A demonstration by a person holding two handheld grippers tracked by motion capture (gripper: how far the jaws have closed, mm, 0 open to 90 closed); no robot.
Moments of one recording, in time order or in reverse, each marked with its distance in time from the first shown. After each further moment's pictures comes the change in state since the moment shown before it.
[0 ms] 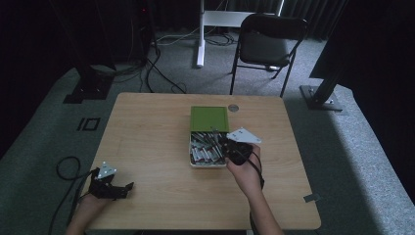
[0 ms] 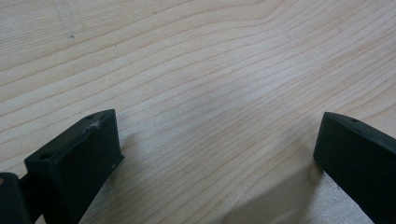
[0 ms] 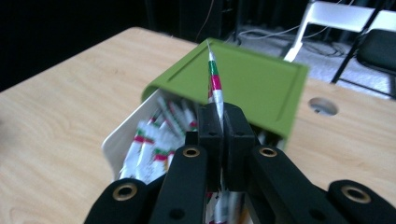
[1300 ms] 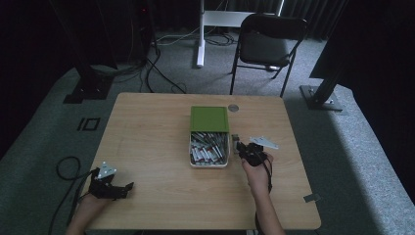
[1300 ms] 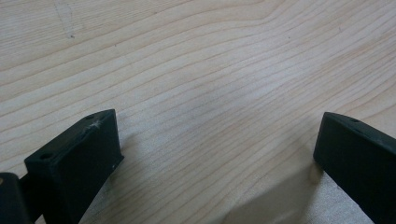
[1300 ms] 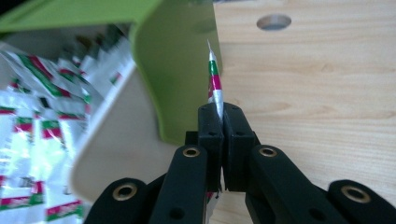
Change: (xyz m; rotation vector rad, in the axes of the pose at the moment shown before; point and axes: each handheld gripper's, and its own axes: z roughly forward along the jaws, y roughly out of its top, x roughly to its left) left arm 0.000 0.000 0.000 0.000 0.000 -0.002; right arm -0.067 -0.078 0.035 0.066 -0.094 0.307
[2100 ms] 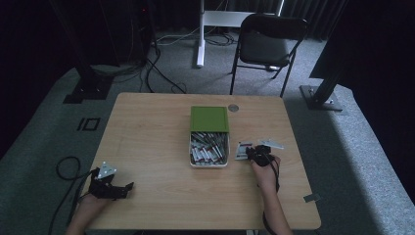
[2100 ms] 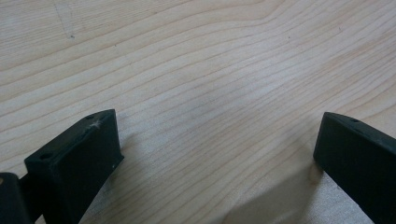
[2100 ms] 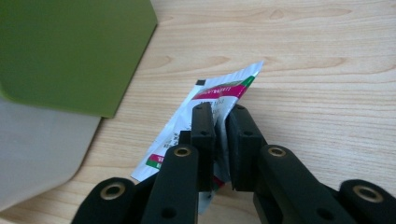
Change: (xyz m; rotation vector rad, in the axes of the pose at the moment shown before) left arm 0.000 0.000 0.000 0.002 0.000 0.002; right arm -0.051 -0.022 0.023 0.107 -0.078 0.031
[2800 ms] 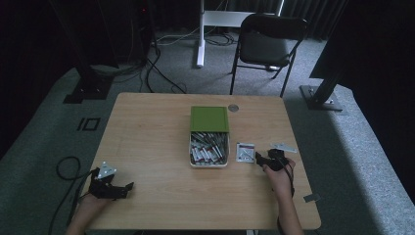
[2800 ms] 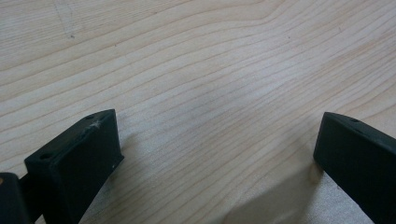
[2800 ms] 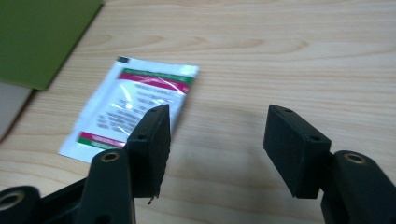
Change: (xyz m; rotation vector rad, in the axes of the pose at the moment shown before) left arm 0.000 0.000 0.000 -0.002 0.000 -0.002; right arm -0.039 -0.008 -0.020 0.028 -0.086 -0.041
